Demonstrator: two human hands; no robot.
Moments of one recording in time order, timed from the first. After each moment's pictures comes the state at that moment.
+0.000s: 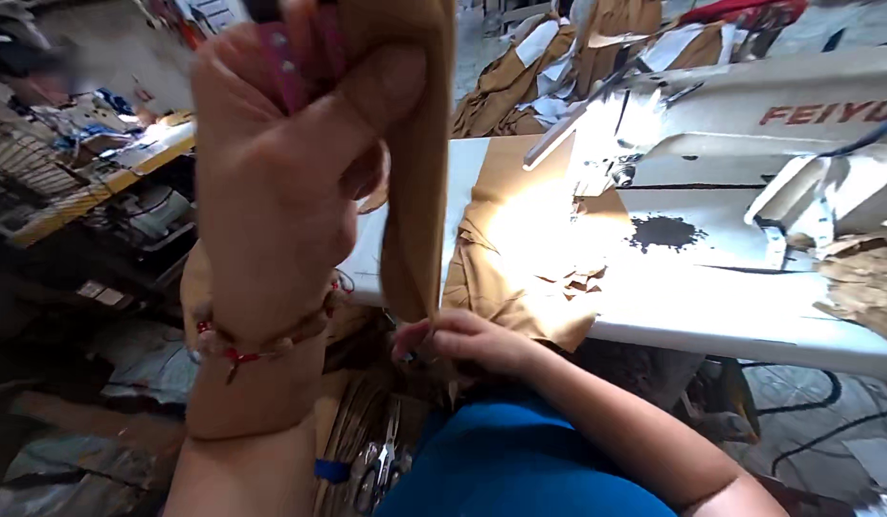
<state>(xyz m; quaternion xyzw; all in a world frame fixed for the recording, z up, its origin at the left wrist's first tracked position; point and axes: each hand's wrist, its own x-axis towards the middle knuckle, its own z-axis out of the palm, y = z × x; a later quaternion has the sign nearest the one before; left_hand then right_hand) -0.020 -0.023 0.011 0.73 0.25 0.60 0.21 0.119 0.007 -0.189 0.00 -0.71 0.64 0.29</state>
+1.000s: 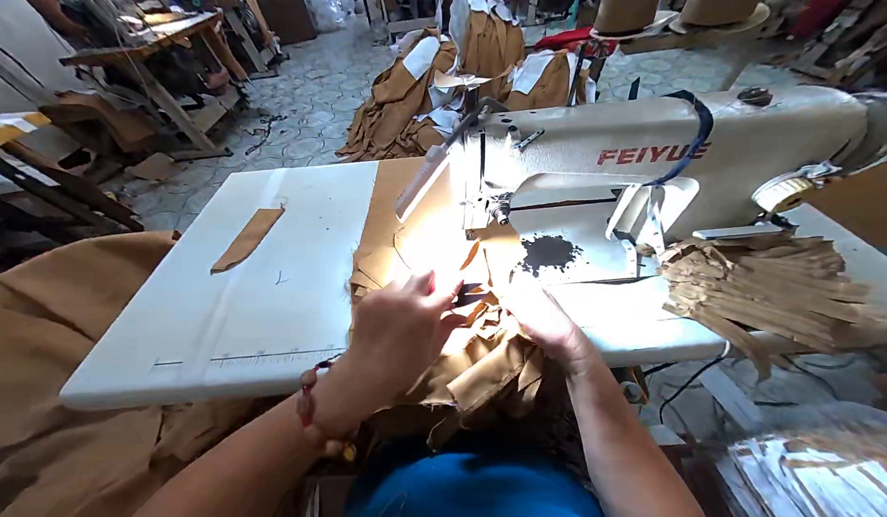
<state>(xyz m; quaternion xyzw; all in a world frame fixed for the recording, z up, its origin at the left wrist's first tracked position) 0.070 0.066 -0.144 0.89 0.37 0.25 -0.12 0.288 0.064 -0.192 -0.61 -0.60 0.41 0.31</state>
